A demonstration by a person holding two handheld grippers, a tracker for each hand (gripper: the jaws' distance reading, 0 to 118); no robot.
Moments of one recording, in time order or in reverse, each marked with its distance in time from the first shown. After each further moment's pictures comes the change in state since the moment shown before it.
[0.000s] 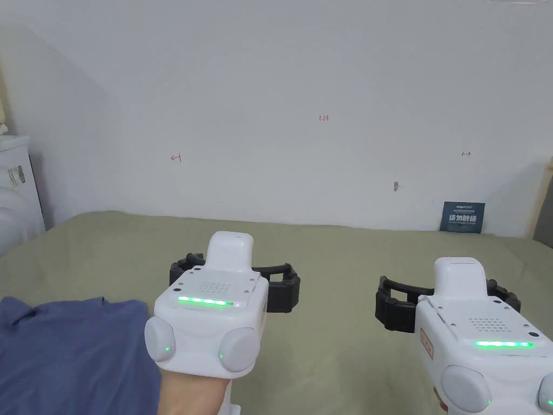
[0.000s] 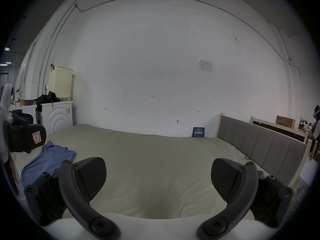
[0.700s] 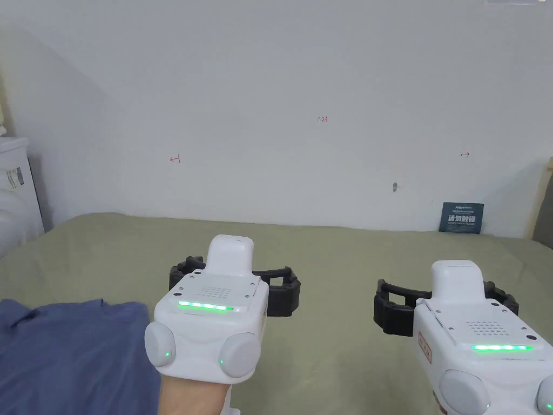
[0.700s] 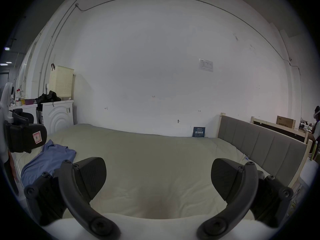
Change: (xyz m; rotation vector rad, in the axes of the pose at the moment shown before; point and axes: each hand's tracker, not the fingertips) left arm 0.001 -0.003 0.001 0.001 0.001 -0.007; right arm -0.002 -0.002 0.001 0.000 0.003 0.011
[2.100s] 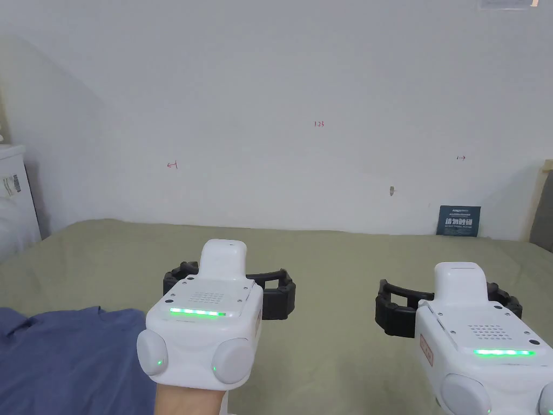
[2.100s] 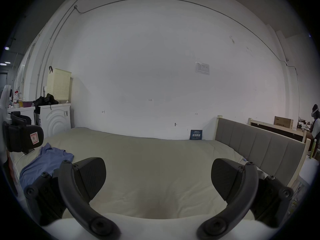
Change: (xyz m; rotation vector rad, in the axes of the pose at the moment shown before) left arm -0.003 0.003 0.003 0.011 -0.004 0.023; right arm 0.004 0.004 0.004 0.028 -0.019 -0.012
